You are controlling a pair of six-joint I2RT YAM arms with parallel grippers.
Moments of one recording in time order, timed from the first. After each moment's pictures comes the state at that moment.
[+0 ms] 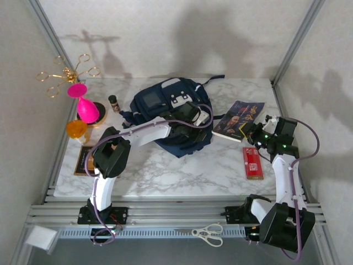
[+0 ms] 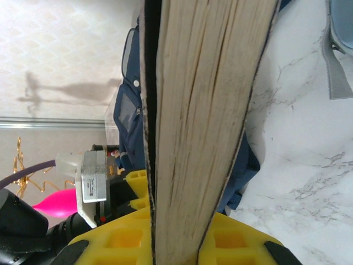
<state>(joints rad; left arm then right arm) -0.78 2.05 1.63 -0.49 0.17 -0.13 -0.25 1.02 0.76 -0.46 -0.79 0.71</state>
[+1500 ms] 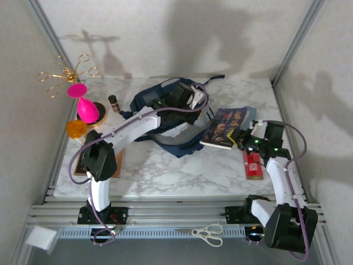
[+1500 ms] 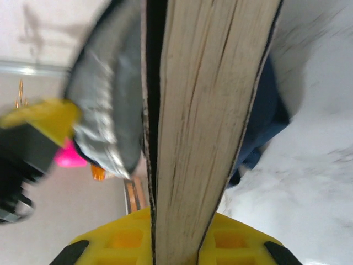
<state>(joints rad) -0.73 1.91 1.80 -0.60 0.09 -0.13 -0.08 1.02 0.65 -0.37 -0.87 0.73</state>
